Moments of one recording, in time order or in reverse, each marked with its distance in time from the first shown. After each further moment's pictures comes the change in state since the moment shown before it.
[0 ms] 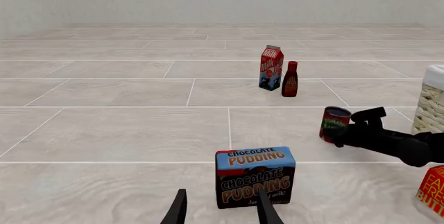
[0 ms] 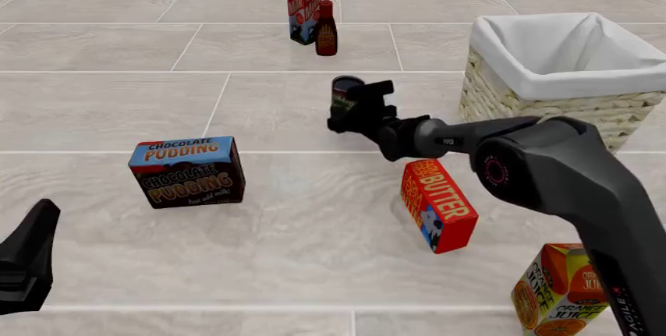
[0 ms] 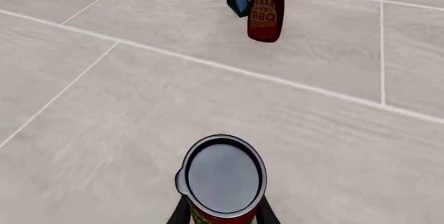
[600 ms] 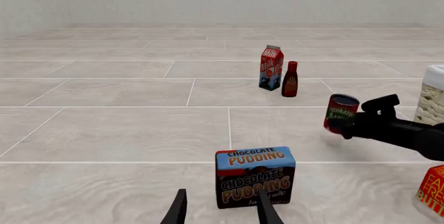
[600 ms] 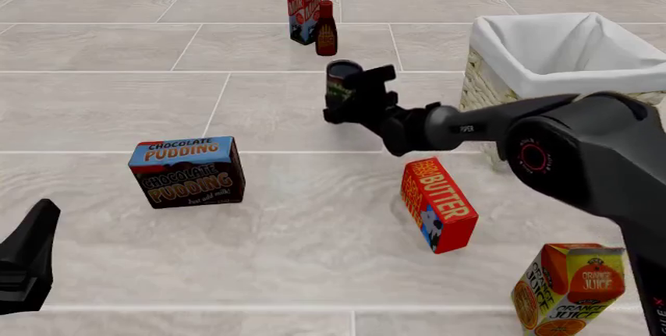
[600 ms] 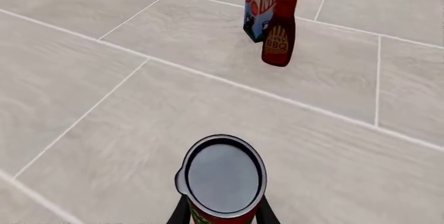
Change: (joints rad) left arm 0.000 0.000 0.000 0.000 0.000; right arm 0.035 -0.196 0.212 -0.069 -0.037
